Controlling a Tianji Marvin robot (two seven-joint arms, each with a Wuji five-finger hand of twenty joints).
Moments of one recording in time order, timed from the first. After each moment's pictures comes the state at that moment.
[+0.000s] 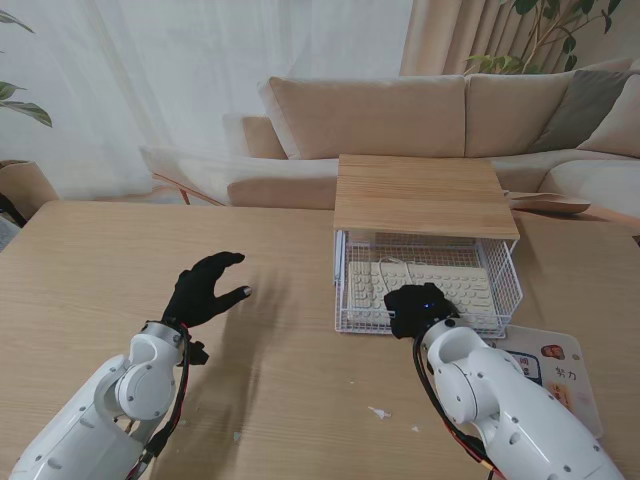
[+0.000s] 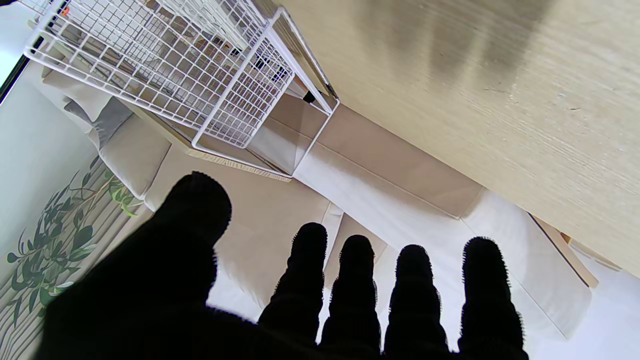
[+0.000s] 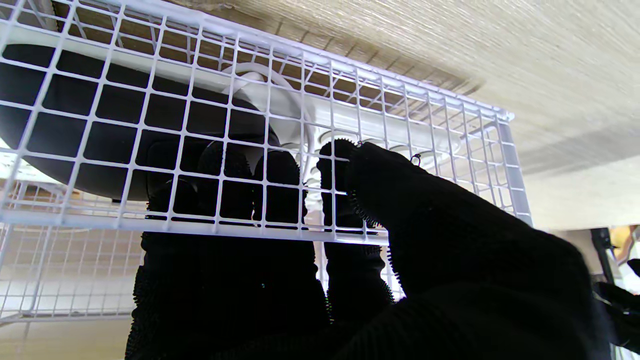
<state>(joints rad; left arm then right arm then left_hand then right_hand) 1.51 -1.14 -1.21 -1.43 0.57 -0.12 0.21 -1.50 -1.04 1.08 -1.61 -1.08 0.16 0.08 0.51 -0.26 0.56 -0.12 0.25 0.10 0.40 0.27 0.23 0.08 0.33 0.27 0.13 0.12 0.28 0.37 -0.08 0.28 0.83 0.41 0.70 -0.57 0.91 -0.22 0.79 0.03 0.94 0.54 0.92 0.17 1.03 0.61 0.80 0.18 1.06 0.58 0.40 0.19 1.32 0.66</state>
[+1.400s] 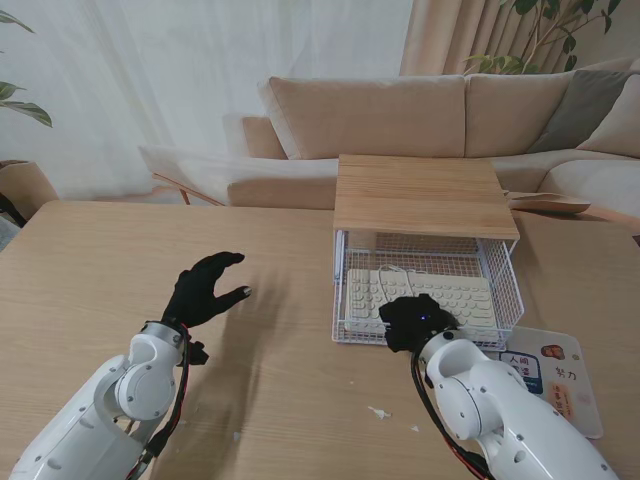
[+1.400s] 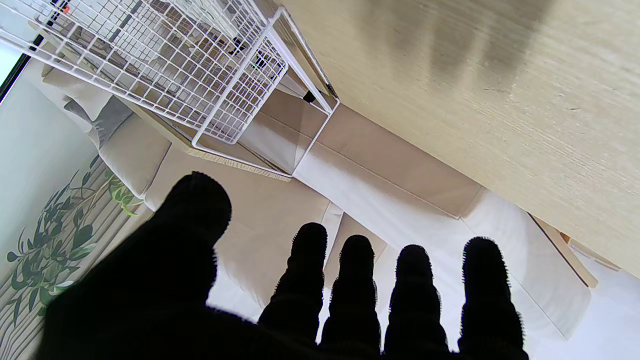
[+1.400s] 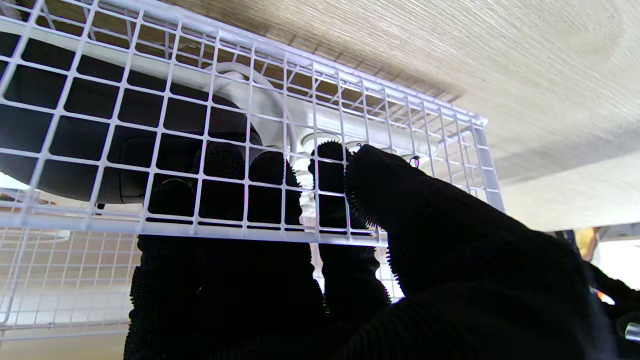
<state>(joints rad) 1.51 -1.14 -1.21 -1.43 0.57 -0.12 0.21 -1.56 -1.04 1.10 -1.67 -1.09 0.12 0.09 0.51 -0.26 0.56 -0.12 0.25 0.10 0.40 0.27 0.23 0.08 0.33 0.27 0.13 0.12 0.28 0.37 -0.08 0.28 0.83 0.41 0.70 -0.56 0.91 -0.22 0.78 0.08 0.94 0.55 0.93 0.21 1.02 0.61 0.81 0.20 1.07 0.59 0.40 0.22 1.32 0.67</state>
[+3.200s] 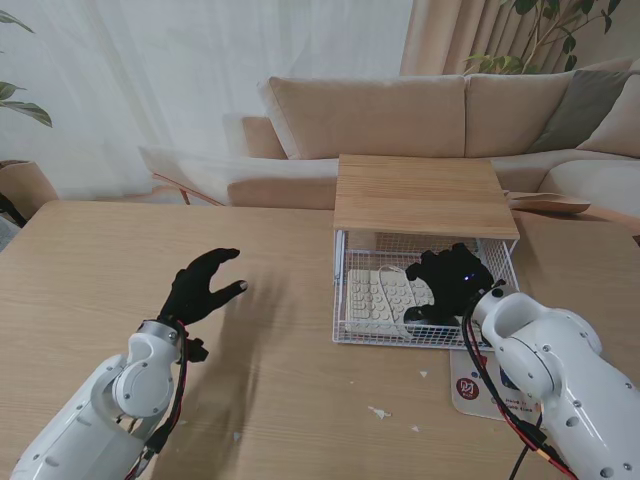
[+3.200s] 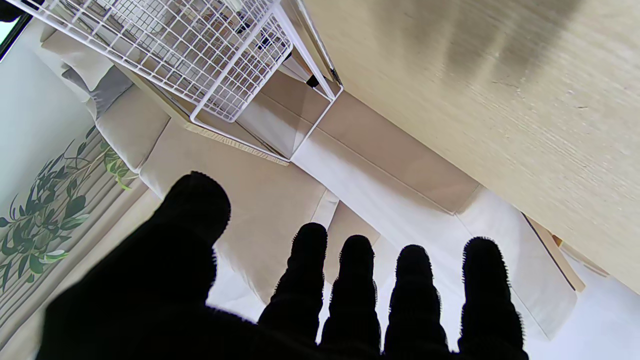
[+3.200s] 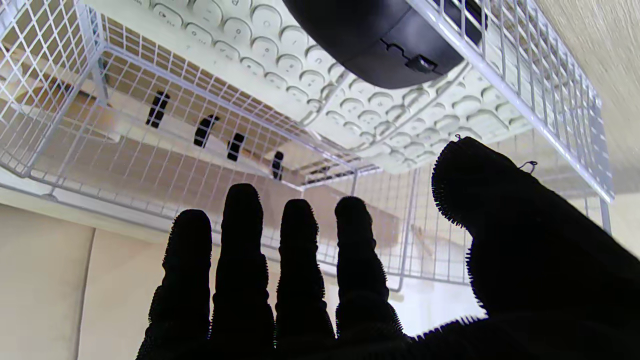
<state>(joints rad) 1.51 -1.15 -1.22 -1.42 0.50 -0.13 0.22 -1.56 -1.01 1.38 -1.75 -1.26 -0.21 0.25 0.51 -0.26 0.55 -0.12 0.25 0.10 0.40 0.27 0.23 0.08 0.33 0.27 0.13 0.12 0.28 0.37 -0.08 0.28 0.83 0.41 0.41 -0.56 0.82 -0.15 0.38 -0.03 0.48 0.63 0.35 0.04 0.89 0.49 0.41 0.08 0.78 0.48 0.10 0.08 1.02 0.63</state>
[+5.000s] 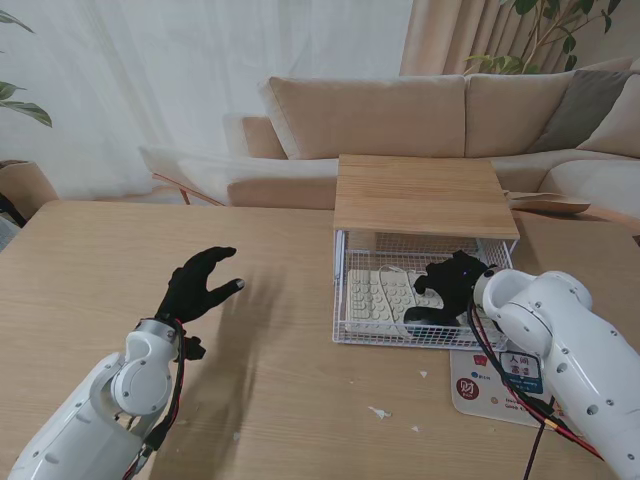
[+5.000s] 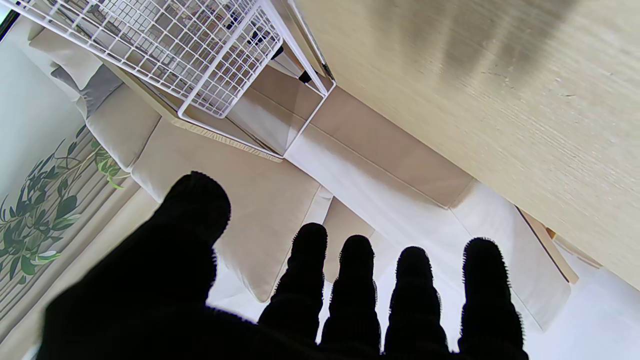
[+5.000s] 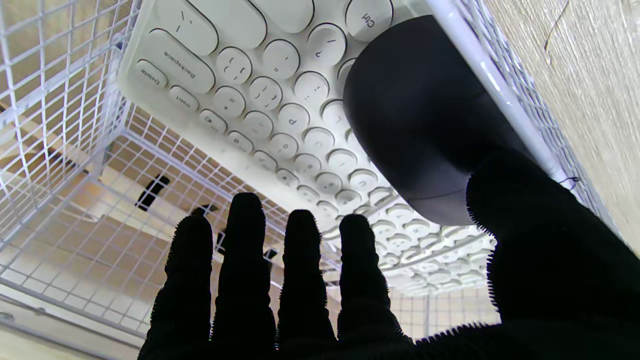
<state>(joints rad) 1.50 -1.15 -1.23 -1.40 0.51 -0.13 0.23 -1.32 -0.97 1.26 -1.53 -1.25 -0.35 0.50 0.51 -0.26 0.55 -0.12 0.25 0.10 0.40 0.27 0.23 0.08 0.33 0.27 0.12 0.12 0.27 0.37 -0.08 0.28 0.81 0.40 0.34 -0.49 0.65 -0.14 0.28 -0.05 0.41 0.69 0.26 0.01 0.87 0.49 0.36 0.06 0.71 0.44 0.07 0.06 0.93 0.63</state>
